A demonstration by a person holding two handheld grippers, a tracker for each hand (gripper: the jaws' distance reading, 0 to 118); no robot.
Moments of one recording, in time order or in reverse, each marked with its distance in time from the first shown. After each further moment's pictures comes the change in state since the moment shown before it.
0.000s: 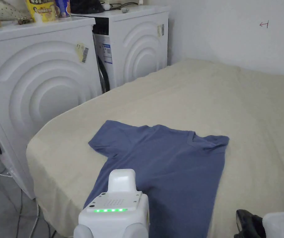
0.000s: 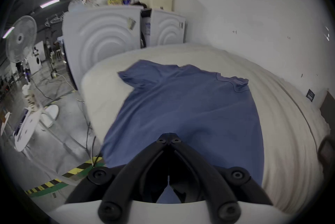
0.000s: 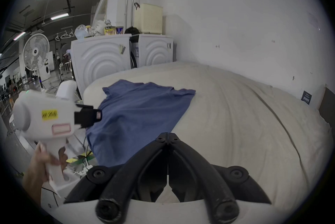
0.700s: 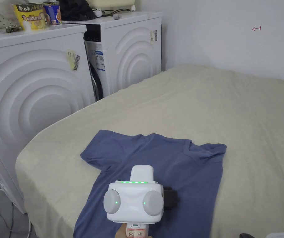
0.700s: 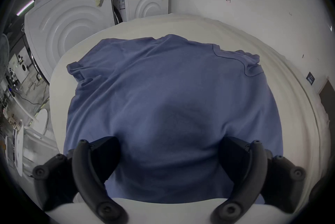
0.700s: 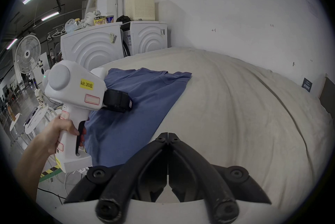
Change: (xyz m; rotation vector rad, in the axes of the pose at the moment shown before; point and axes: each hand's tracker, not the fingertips) left arm 0.036 0.034 -0.083 -0.230 -0.063 -0.074; right arm 0.012 -0.011 -0.022 -0.095 -0.018 -0.055
